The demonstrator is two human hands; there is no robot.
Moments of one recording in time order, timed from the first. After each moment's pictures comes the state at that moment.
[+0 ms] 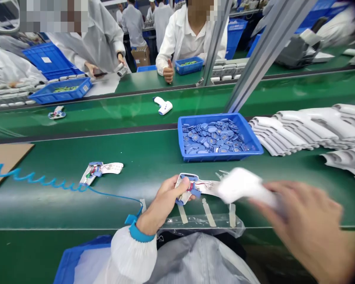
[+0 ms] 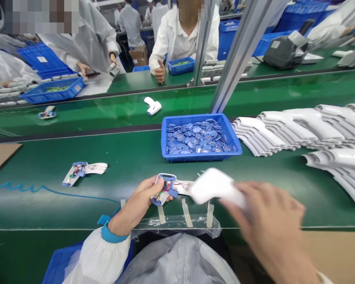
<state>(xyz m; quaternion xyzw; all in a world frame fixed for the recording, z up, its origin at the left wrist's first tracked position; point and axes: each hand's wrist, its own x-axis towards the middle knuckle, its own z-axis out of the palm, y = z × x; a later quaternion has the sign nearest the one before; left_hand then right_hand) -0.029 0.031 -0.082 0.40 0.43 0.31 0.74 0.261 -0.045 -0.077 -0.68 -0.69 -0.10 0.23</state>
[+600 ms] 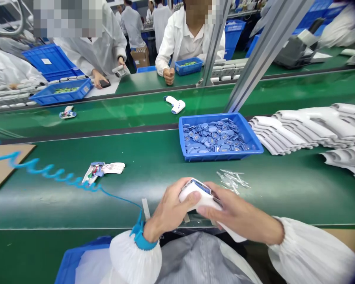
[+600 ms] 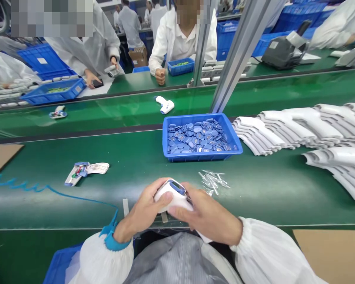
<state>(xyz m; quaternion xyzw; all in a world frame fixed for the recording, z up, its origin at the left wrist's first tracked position) -0.034 0.017 -0.081 0.64 0.43 0.29 0.56 0.165 -0.003 -0.046 -0.52 -0.66 0.52 0.16</state>
